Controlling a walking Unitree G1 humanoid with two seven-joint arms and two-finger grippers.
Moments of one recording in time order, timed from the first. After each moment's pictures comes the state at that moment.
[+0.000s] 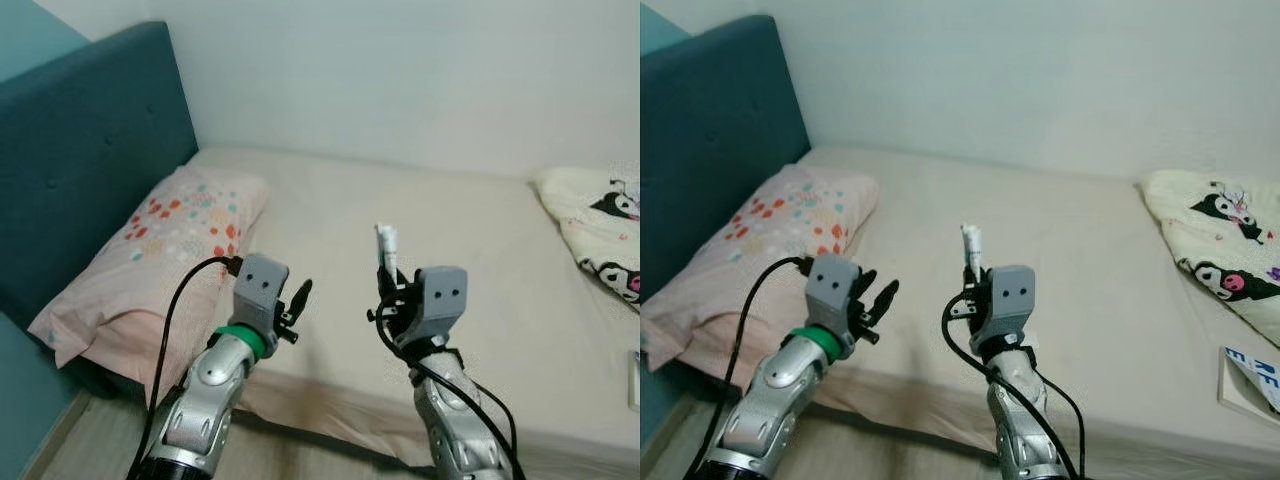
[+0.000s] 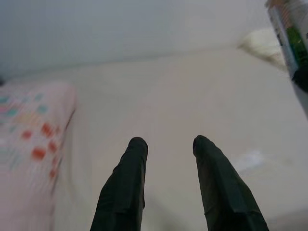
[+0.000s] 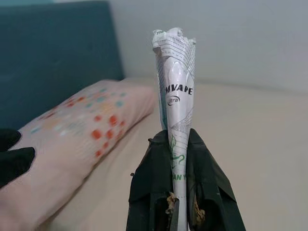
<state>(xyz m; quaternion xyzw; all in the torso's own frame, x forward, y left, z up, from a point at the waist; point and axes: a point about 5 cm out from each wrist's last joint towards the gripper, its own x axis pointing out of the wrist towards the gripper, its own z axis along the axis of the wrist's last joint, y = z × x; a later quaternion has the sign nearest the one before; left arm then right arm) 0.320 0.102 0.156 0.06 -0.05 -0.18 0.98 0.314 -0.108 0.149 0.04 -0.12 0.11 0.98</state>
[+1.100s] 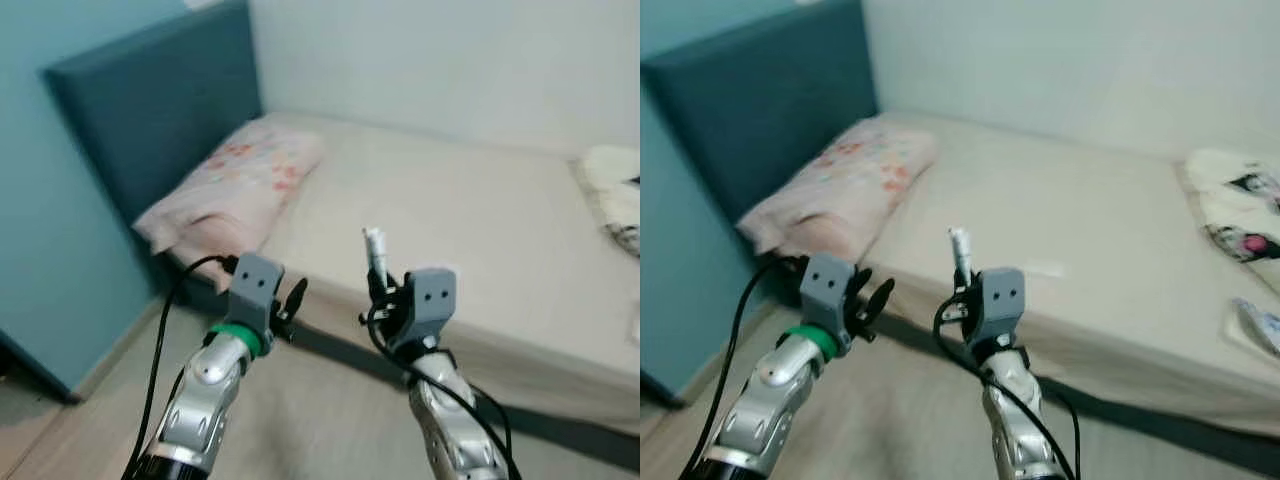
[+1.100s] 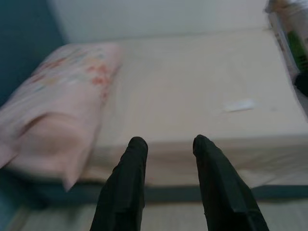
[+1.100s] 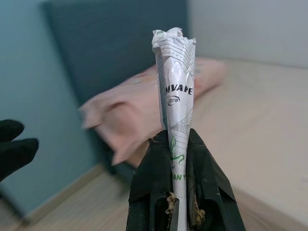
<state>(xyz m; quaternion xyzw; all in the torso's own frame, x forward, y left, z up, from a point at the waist) 0.320 0.105 0.153 0.06 -0.04 -0.17 0.98 0.315 -0.108 0.143 0.03 -0.11 0.12 0.99</state>
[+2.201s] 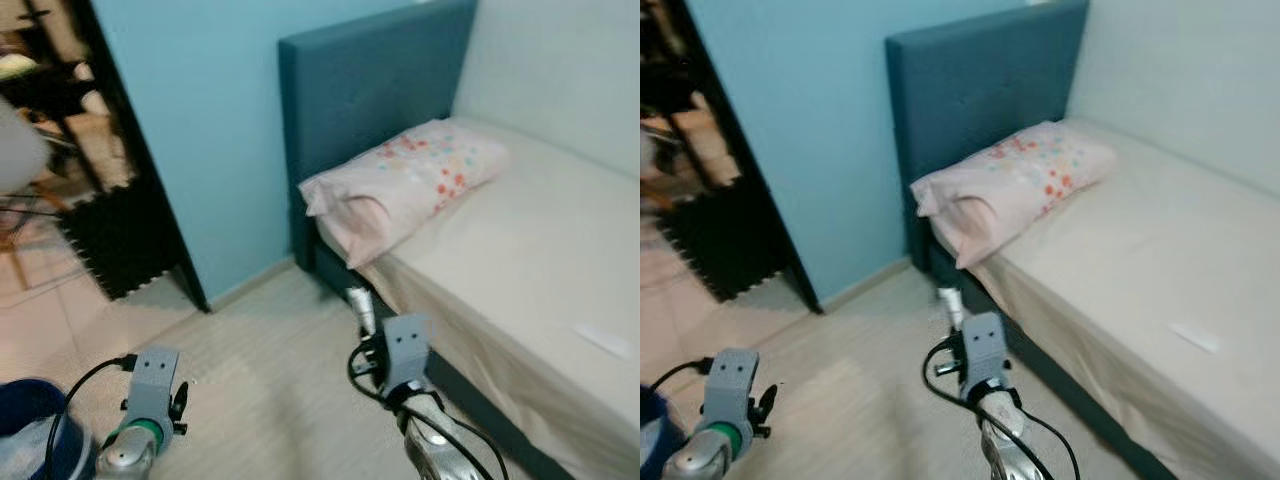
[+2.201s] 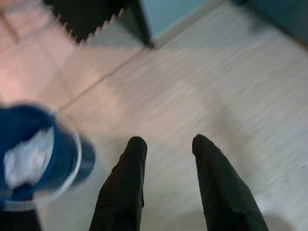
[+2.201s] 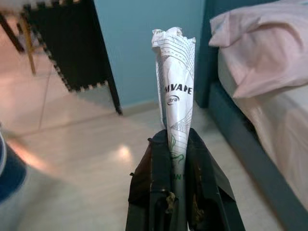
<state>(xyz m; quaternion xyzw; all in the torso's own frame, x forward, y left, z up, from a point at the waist) 0.266 0.233 0.018 0.07 0.24 0.09 0.97 0.304 -0.108 0.059 -0.03 0.03 0.15 0.99</state>
